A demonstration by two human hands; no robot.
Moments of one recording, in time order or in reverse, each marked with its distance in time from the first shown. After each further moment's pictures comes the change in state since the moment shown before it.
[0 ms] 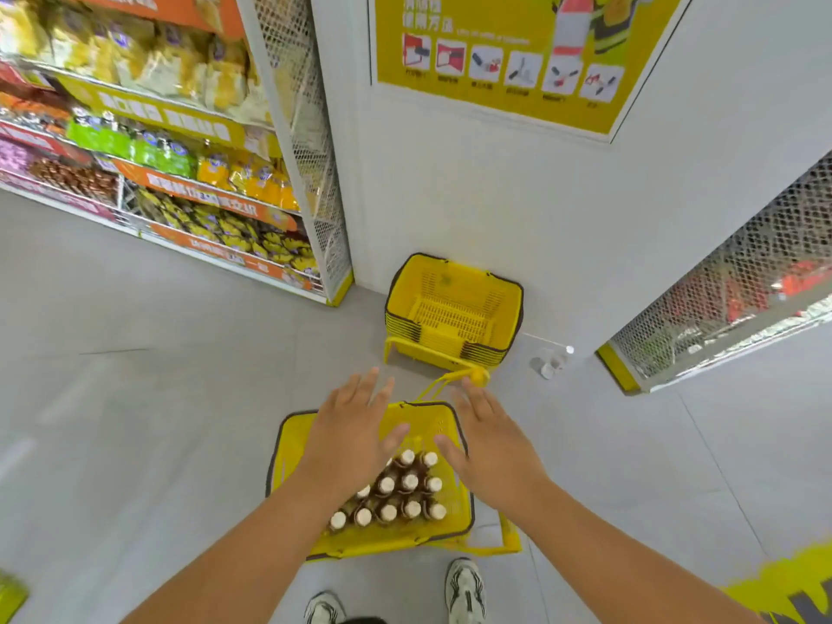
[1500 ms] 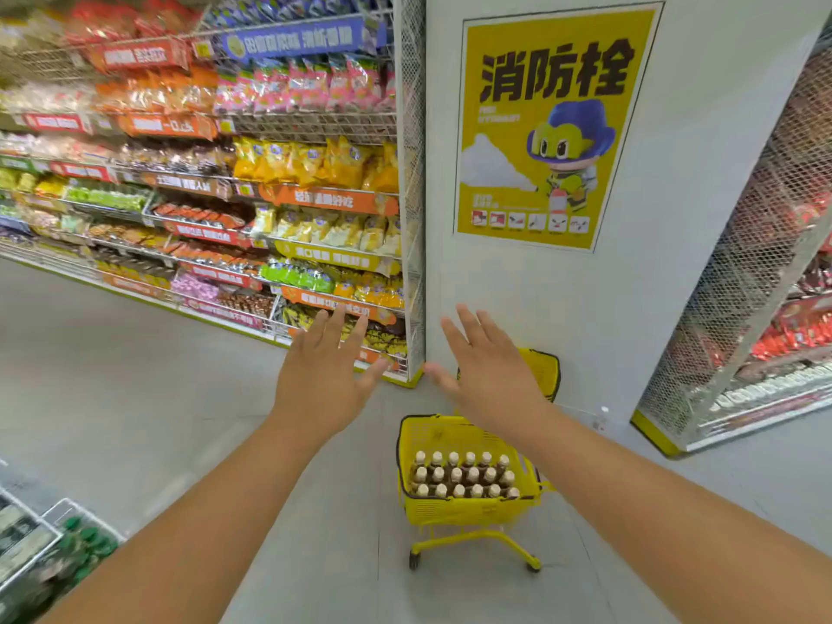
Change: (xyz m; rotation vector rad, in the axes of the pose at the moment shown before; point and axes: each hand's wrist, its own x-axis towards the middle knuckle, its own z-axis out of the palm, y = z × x) left_hand -0.491 -0.074 -0.205 0.195 0.561 -0.129; right_hand -0.377 -0.324 -0.078 -0.229 0.563 -0.220
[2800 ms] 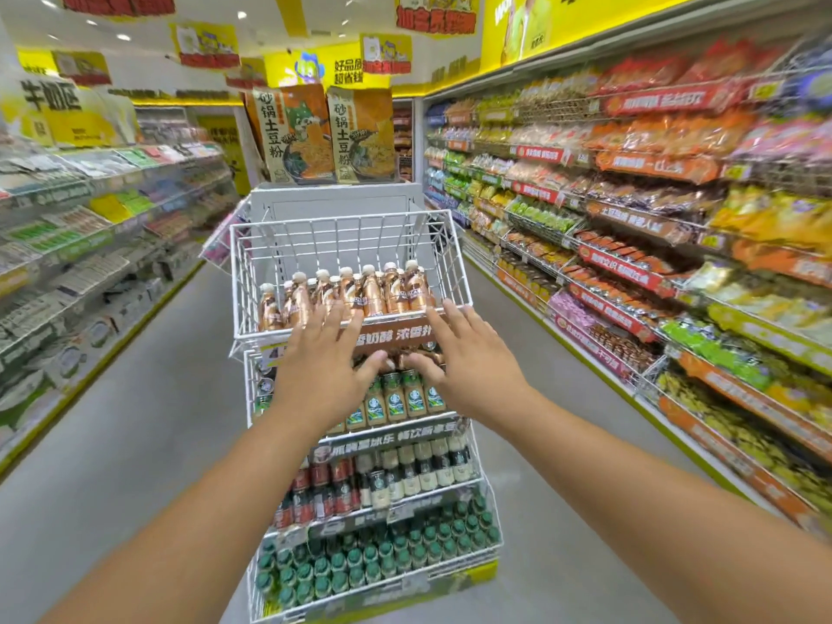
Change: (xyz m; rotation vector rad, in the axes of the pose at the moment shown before) left_hand -0.398 -0.611 -0.208 0.301 0.039 -0.903; right_hand 0.062 -0.800 0.007 0.327 -0.100 -0.881
